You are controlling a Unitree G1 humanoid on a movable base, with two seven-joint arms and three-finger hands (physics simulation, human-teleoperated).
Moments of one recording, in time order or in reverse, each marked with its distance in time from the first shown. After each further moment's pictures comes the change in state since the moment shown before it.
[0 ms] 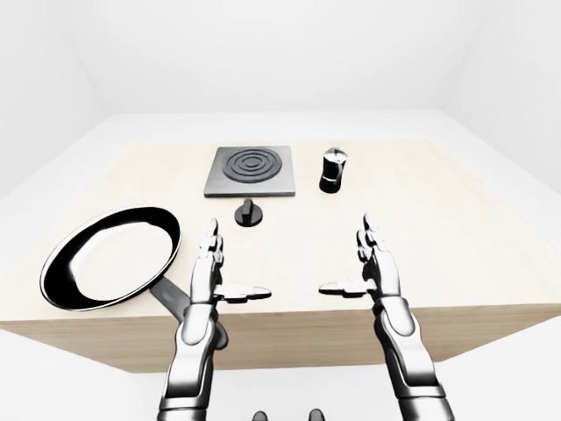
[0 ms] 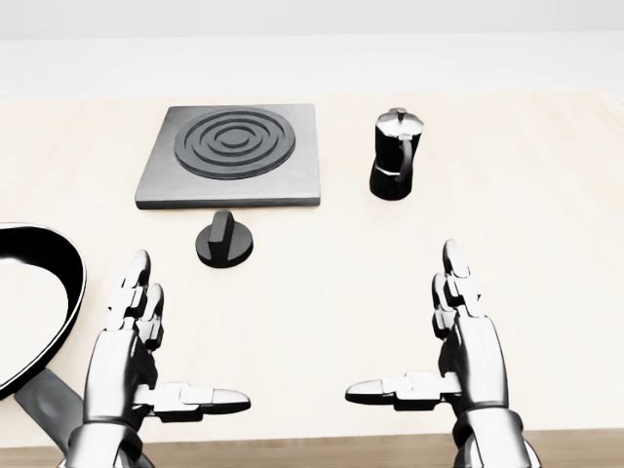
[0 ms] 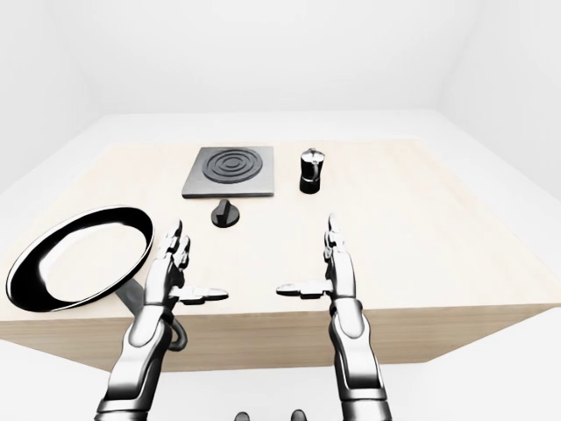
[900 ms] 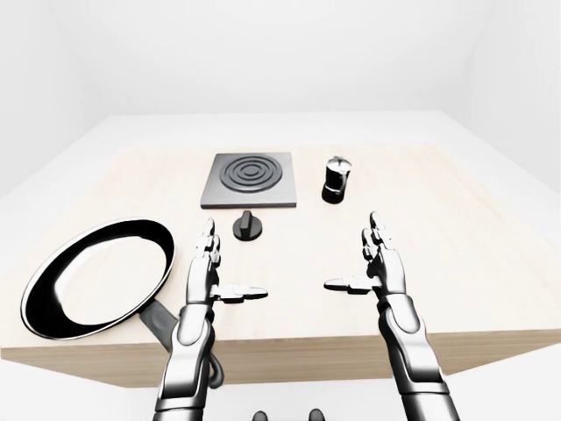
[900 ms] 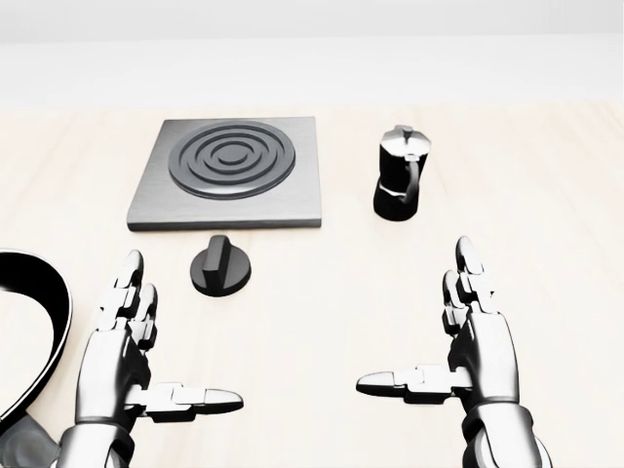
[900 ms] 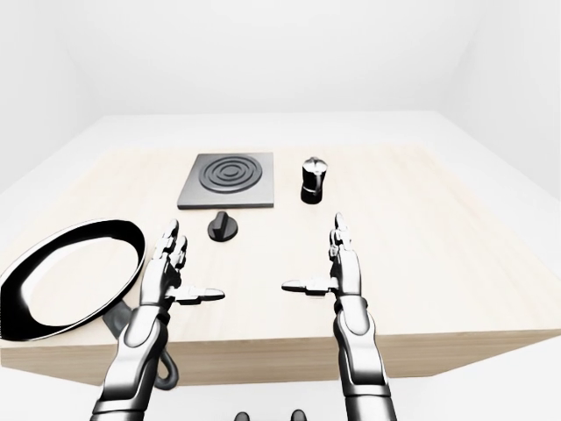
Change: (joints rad) left arm 0.001 0.011 0.024 -0.002 -0.011 0.003 -0.019; right arm -0.019 -0.016 -0.035 0.016 0.042 0.002 -0.001
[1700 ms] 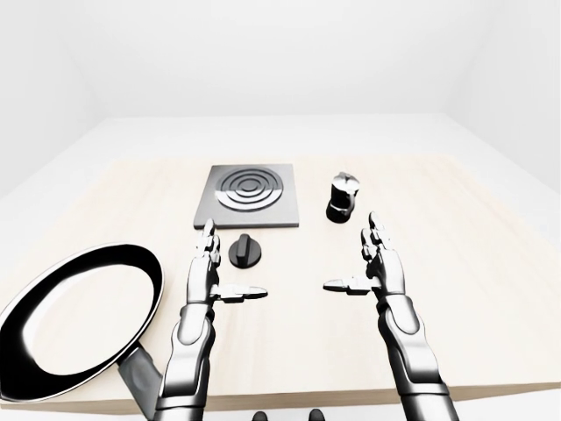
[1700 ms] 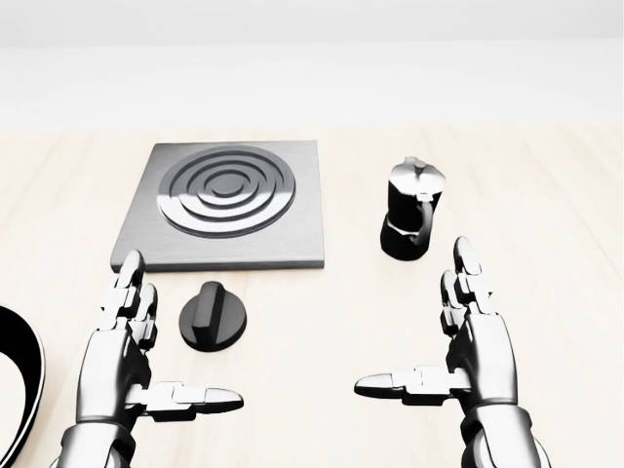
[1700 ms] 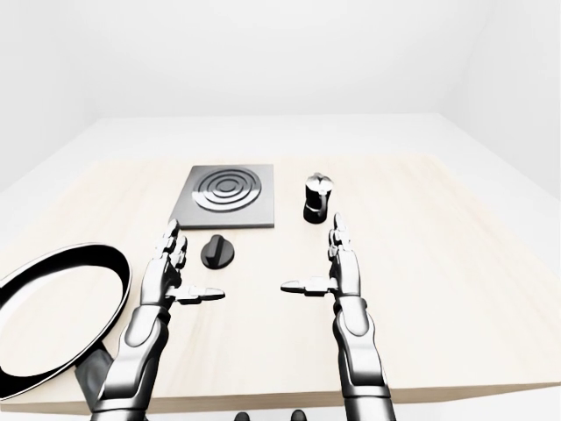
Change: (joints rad) left arm -0.007 0.000 0.001 0.016 -0.002 -0.010 0.002; right arm 0.006 0.003 0.005 -0.003 -0.003 -0.008 0.004
